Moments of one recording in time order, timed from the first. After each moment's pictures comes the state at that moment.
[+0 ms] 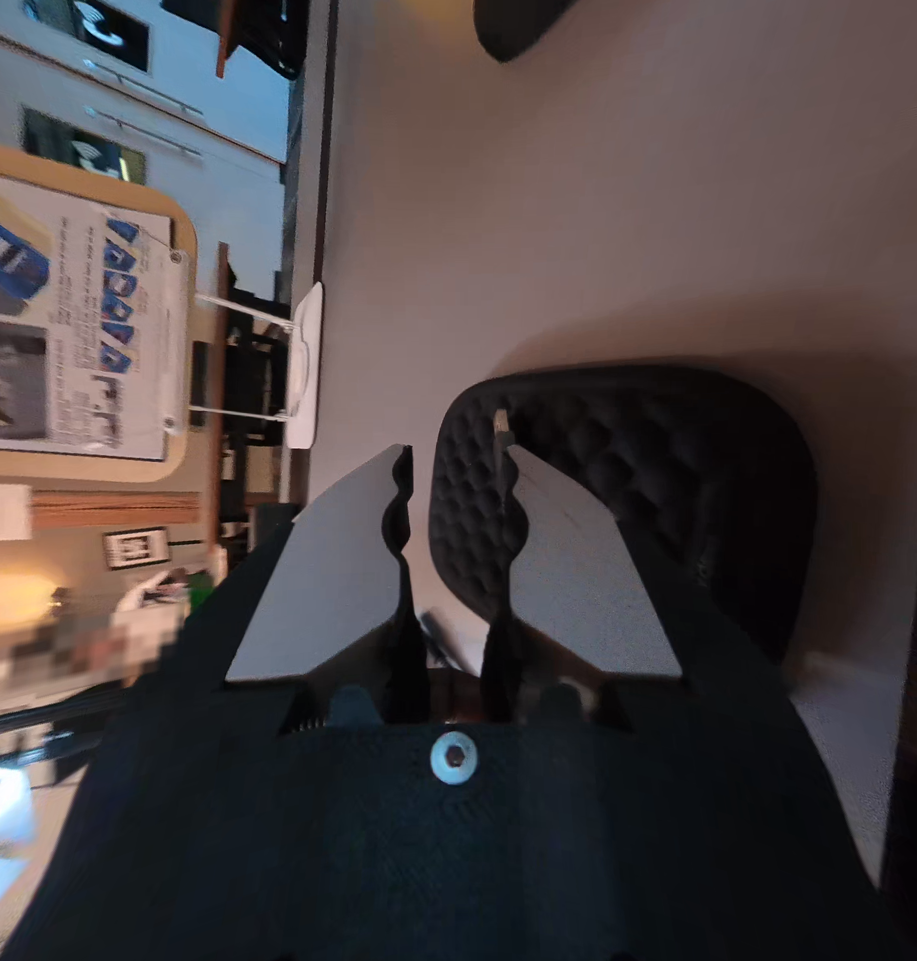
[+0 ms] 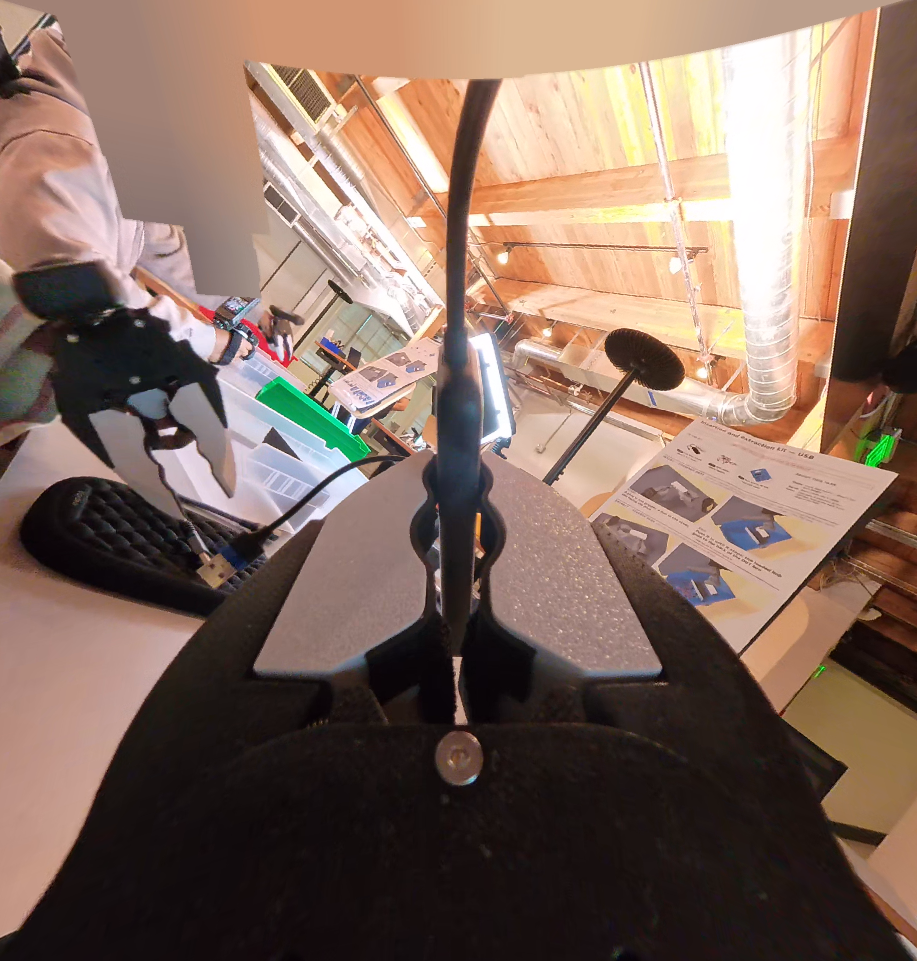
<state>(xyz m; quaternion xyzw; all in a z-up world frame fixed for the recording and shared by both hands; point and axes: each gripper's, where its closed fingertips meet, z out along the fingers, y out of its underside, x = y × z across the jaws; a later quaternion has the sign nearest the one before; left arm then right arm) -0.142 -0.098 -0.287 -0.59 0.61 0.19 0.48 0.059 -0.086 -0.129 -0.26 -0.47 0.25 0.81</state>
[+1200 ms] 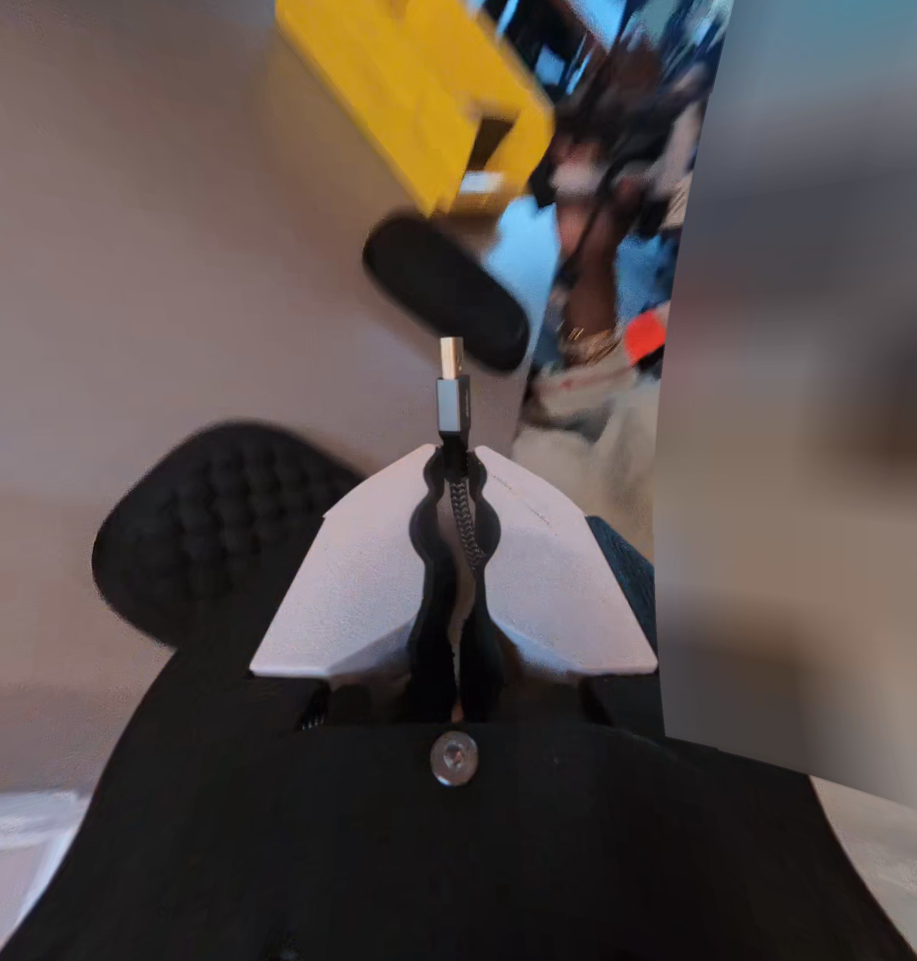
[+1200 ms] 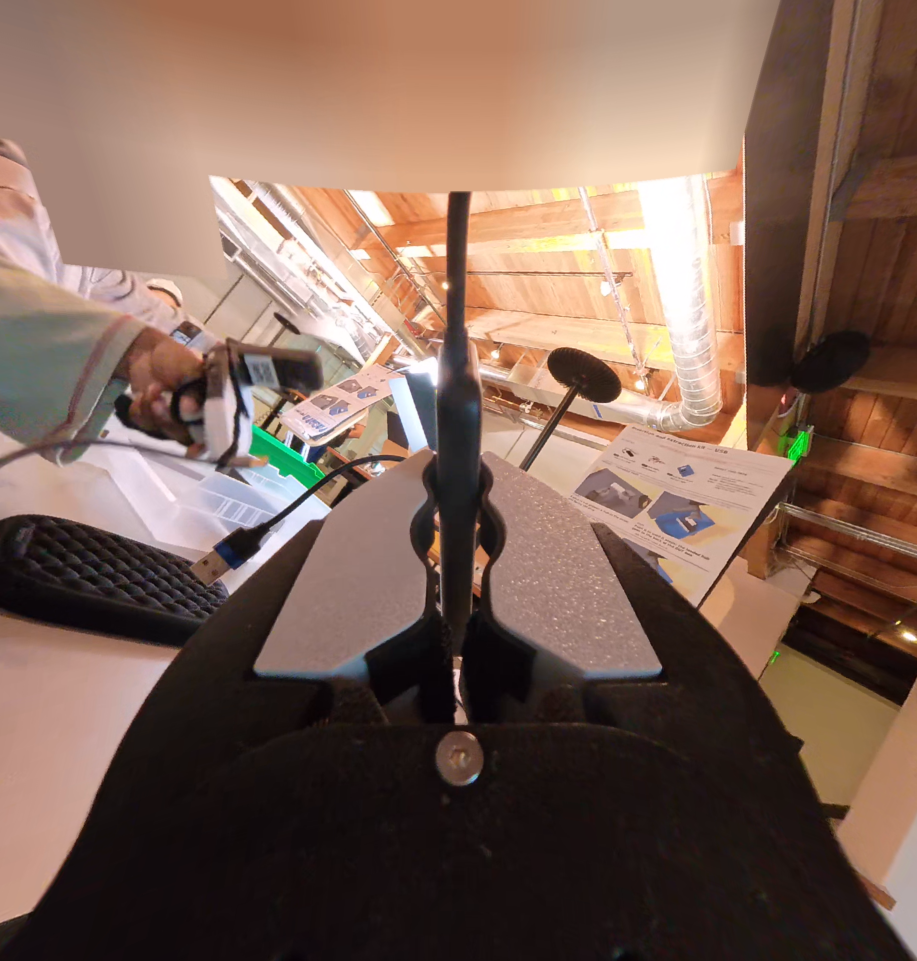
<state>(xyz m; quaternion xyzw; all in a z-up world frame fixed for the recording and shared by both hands) -0.150 -0.101 -0.212 -0.79 0.31 -0.45 0.27 0.100 -0.083 -0.119 -0.25 -0.41 0.25 0.84</state>
